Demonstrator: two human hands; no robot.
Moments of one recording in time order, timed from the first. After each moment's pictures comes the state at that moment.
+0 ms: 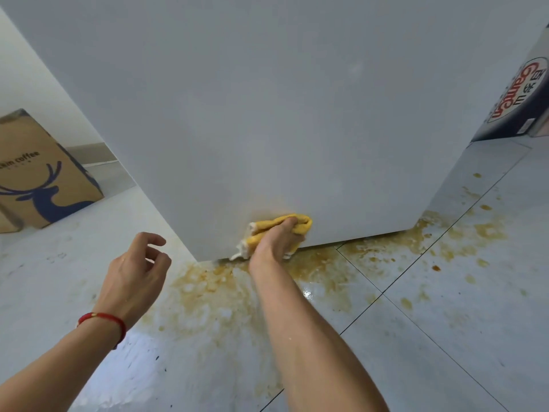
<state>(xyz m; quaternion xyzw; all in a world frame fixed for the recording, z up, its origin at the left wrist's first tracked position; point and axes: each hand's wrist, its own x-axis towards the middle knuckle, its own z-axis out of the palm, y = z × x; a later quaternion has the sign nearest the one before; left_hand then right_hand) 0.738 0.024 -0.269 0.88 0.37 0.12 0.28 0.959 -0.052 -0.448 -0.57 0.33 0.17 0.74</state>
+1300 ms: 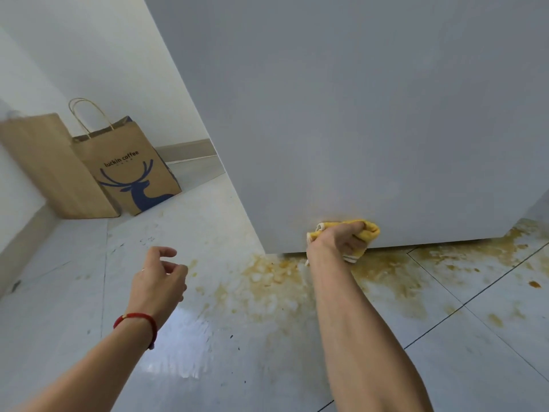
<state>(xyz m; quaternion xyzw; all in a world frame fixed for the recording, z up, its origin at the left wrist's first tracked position) 0.660 0.072 -0.249 0.78 0.53 0.13 0.32 0.892 -0.054 -0.326 -0.37 0.42 0.21 0.80</state>
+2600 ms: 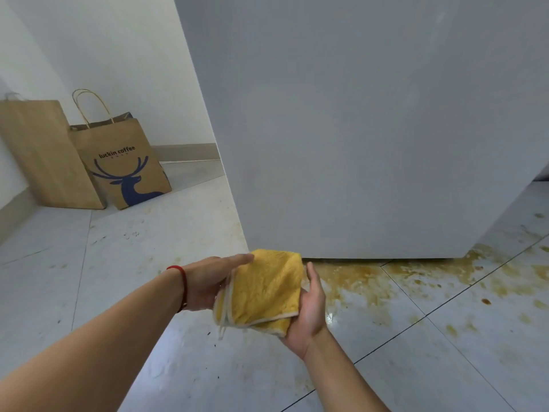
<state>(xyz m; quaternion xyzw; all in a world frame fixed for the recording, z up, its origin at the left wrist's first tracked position) 0.716 0.035 -0.254 0.59 0.45 -0.19 0.64 0.788 -0.133 -0.349 -0.29 0.10 0.55 0.78</state>
